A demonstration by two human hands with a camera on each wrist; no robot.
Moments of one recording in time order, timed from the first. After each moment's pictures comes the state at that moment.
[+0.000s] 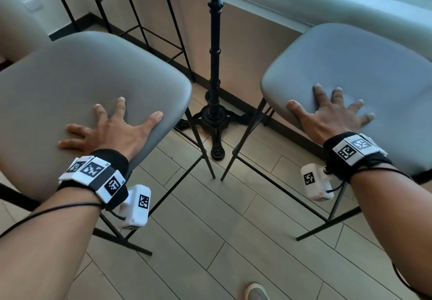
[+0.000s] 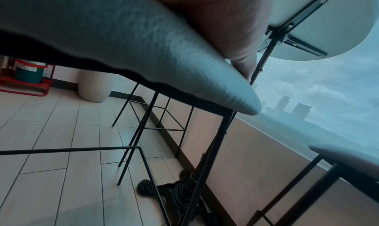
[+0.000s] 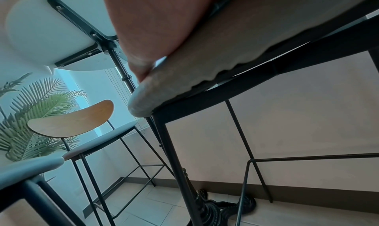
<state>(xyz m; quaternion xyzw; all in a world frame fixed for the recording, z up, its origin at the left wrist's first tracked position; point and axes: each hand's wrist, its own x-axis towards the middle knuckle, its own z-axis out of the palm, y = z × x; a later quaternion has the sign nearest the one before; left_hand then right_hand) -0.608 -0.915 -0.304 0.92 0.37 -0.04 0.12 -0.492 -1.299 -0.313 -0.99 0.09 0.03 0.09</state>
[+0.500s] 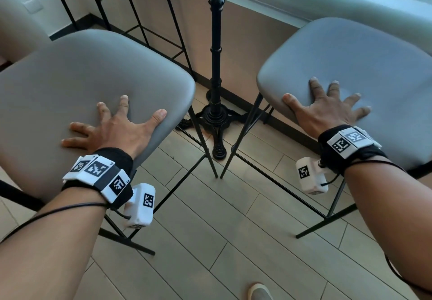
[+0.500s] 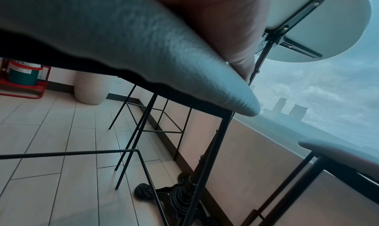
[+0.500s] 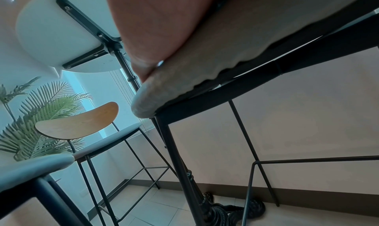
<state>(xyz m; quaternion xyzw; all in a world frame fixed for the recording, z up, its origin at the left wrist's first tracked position) -0.605 -0.919 -0.305 0.92 0.37 -0.04 0.12 -0.484 -1.281 -0.315 -0.99 0.10 0.03 0.09</state>
